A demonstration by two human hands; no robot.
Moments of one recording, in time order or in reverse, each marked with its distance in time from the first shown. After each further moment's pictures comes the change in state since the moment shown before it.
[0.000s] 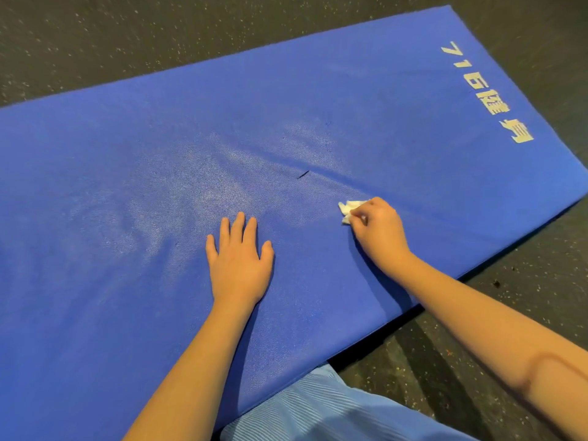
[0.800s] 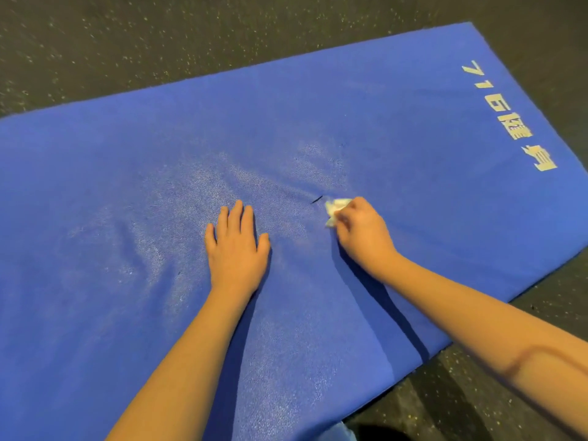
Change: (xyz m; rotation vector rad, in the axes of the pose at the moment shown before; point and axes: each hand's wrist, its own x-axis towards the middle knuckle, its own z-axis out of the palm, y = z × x) left_hand 0.067 -0.009 -0.003 0.016 0.113 0.036; right_hand 0.058 -0.030 0.022 -0.126 -0.078 -0.220
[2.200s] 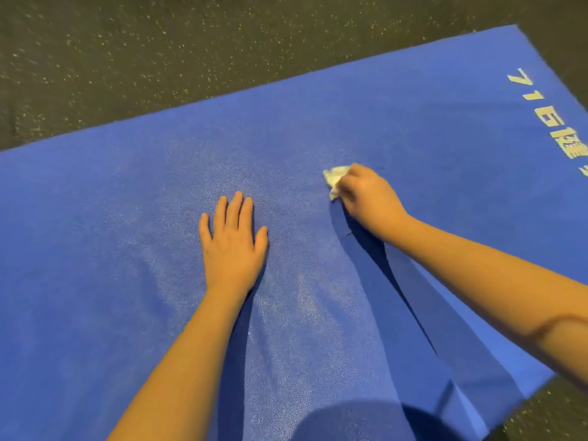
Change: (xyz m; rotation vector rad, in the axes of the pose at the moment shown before) left_hand 0.078 -0.040 -0.010 0.109 0.123 0.035; right_hand 0.123 -0.009 0.004 -0.009 0.001 -0.225
